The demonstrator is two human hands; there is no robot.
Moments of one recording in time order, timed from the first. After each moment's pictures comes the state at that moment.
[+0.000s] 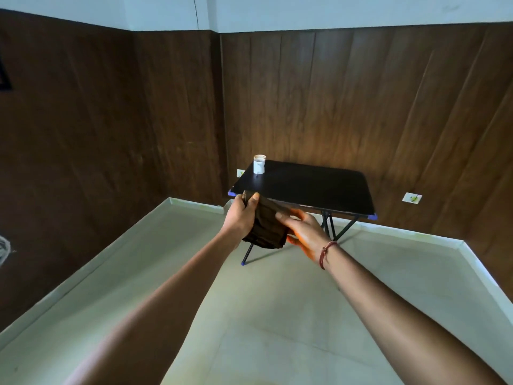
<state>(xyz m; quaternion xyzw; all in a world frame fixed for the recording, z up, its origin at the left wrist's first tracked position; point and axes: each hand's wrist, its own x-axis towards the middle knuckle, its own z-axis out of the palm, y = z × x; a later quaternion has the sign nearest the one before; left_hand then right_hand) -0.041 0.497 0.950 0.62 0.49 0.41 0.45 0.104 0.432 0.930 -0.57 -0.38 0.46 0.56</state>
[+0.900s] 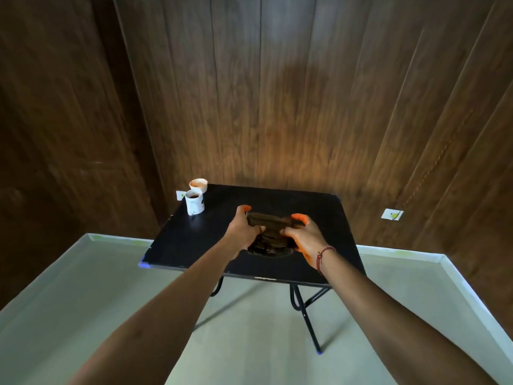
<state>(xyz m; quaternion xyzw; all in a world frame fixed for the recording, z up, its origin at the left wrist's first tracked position) 0.336 0.944 0.912 0.68 0.46 0.22 0.52 0.489 0.858 0.892 -0.68 -0.31 0.37 0.55</state>
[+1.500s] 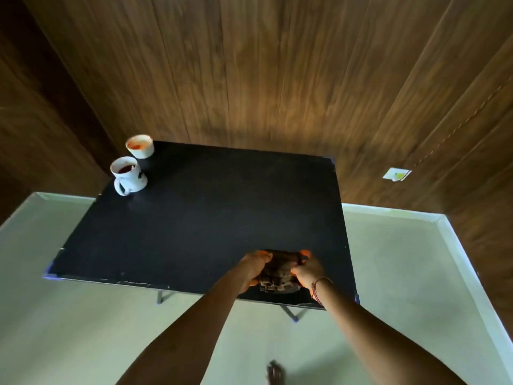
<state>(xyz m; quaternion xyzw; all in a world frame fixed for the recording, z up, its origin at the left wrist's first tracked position) 0.556 1.020 0.717 0.50 0.54 -0.01 0.67 0.699 0.936 0.665 -0.82 -0.20 0.39 0.35</state>
